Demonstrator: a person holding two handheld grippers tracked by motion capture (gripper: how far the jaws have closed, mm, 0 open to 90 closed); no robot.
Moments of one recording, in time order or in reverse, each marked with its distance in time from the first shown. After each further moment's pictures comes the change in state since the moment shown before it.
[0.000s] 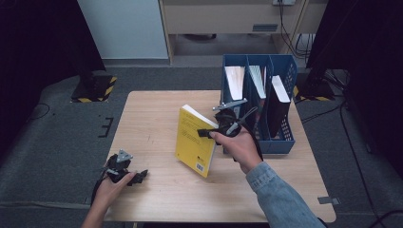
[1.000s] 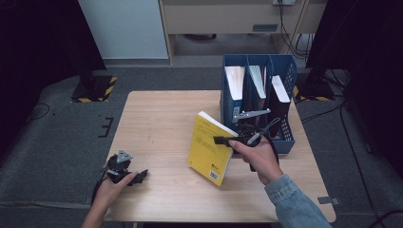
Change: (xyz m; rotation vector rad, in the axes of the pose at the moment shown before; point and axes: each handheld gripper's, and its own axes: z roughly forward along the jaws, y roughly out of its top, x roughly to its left) left arm -0.001 -0.001 0.000 -0.009 0.007 -0.009; right arm -0.019 -0.038 -0.039 -0.049 0.020 0.040
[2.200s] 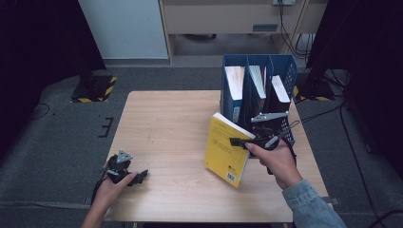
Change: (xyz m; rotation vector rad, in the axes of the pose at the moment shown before) left arm -0.001 0.000 0.000 0.003 -0.002 0.002; right arm -0.012 -0.013 -0.041 0.002 -0.072 -0.025
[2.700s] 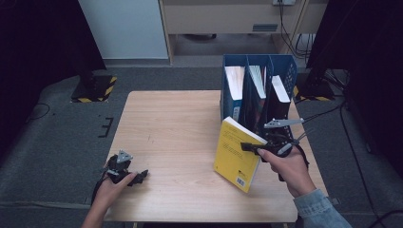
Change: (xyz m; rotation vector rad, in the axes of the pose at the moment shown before) left arm 0.000 0.000 0.000 0.001 0.001 -0.001; right arm -0.010 -0.023 -0.027 -0.016 -0.032 0.025
